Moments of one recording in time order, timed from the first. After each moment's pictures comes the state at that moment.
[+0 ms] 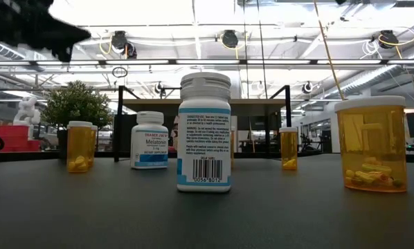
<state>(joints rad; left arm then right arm) 0.01 0.16 0.28 -0.16 -0.01 0.00 0.10 0.81 1.10 -0.82 0.19 0.07</state>
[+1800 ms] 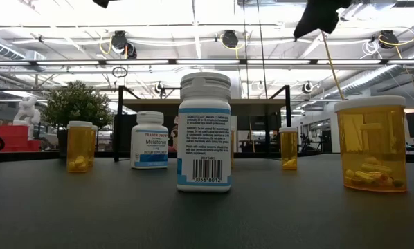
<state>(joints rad) 0.01 0.79 0.89 -0.42 -0.05 0.31 0.20 1.16 1.09 -0.82 0.26 0.44</state>
